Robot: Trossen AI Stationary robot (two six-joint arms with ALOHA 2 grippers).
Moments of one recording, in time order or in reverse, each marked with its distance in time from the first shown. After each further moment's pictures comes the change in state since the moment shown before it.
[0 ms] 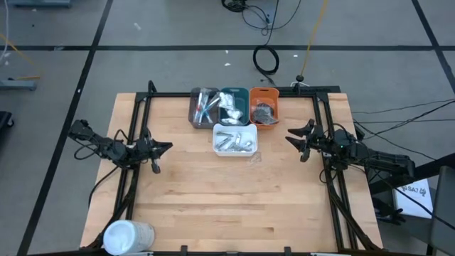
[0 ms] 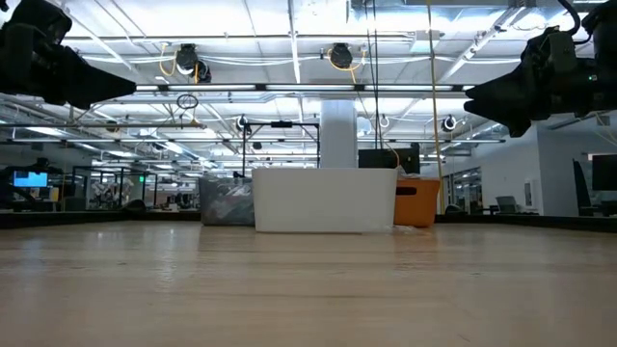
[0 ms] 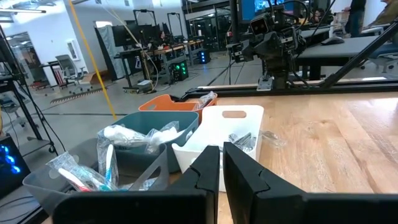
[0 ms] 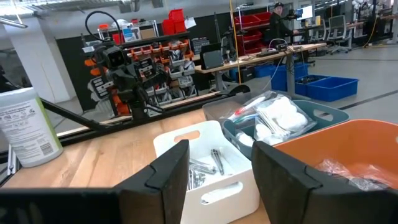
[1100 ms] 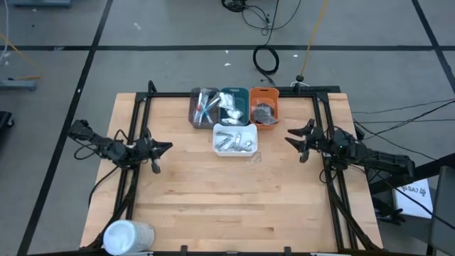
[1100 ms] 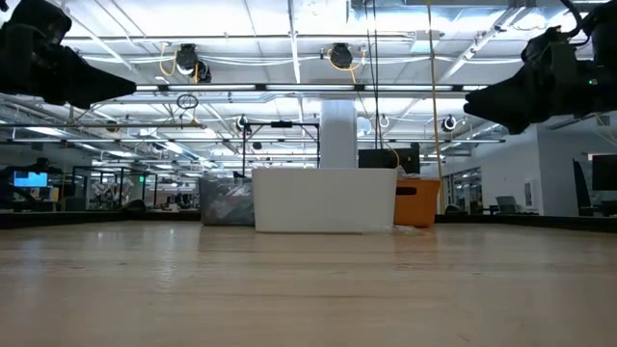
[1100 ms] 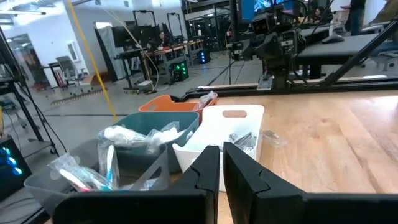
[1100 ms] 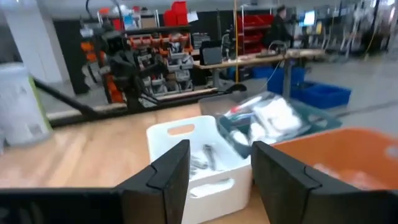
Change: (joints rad) left arm 0.000 0.000 0.000 -0.001 0.000 0.006; right arm 0.000 -0.005 0.001 -0.030 -0.002 -0.105
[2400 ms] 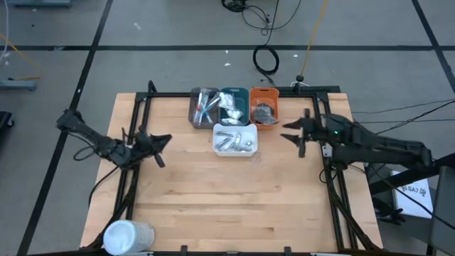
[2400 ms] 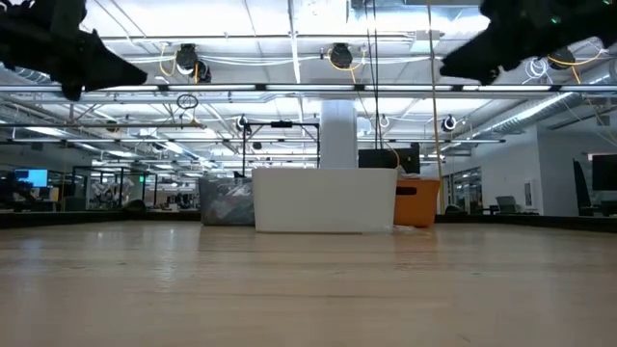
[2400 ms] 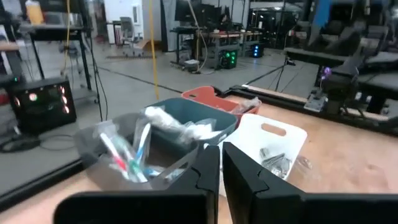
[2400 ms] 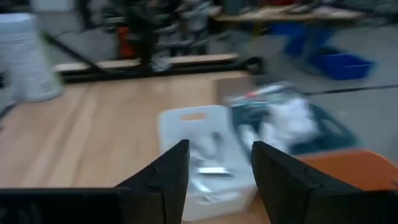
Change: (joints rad) left arm -0.036 0.375 0.150 0.091 -0.284 -0.340; right arm -0.005 0.532 0.464 -0.174 -0.097 -0.104
